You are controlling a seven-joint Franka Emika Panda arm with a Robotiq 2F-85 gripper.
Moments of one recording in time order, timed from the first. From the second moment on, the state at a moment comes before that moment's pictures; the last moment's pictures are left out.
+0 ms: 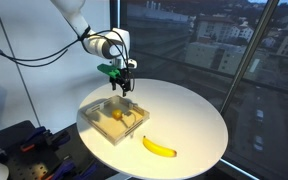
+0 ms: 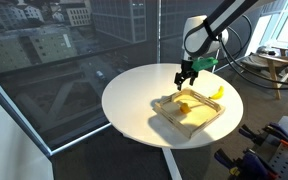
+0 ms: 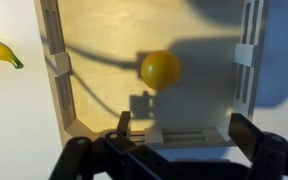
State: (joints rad) arm 0.03 0.38 -0.01 -2.09 0.03 2.45 0.09
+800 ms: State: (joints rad) arm 0.04 0.44 -0.01 -2.09 -0.01 2.50 0.09
